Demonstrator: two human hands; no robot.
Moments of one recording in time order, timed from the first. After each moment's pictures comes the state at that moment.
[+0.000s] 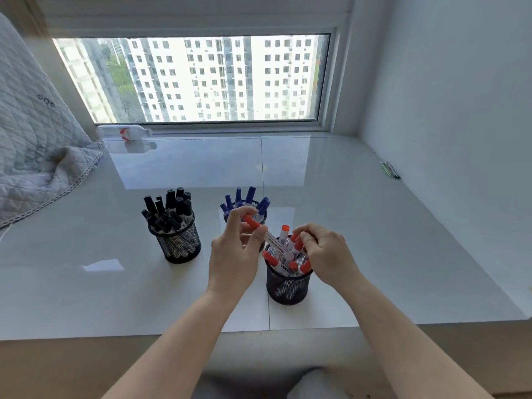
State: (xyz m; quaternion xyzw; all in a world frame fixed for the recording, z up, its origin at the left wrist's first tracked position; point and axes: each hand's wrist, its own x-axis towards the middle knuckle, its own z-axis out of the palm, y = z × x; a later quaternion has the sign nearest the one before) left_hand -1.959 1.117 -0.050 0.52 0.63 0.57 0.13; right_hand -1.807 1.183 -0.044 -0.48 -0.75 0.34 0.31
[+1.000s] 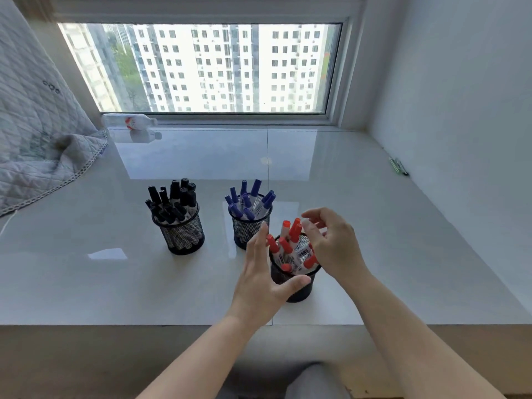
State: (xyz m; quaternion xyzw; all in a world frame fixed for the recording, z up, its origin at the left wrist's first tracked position) left_hand -1.933 1.100 -0.096 0.57 0.65 0.44 0.23; right_hand -1.812 1.189 -0.047 -0.45 -0.76 0.26 0.39
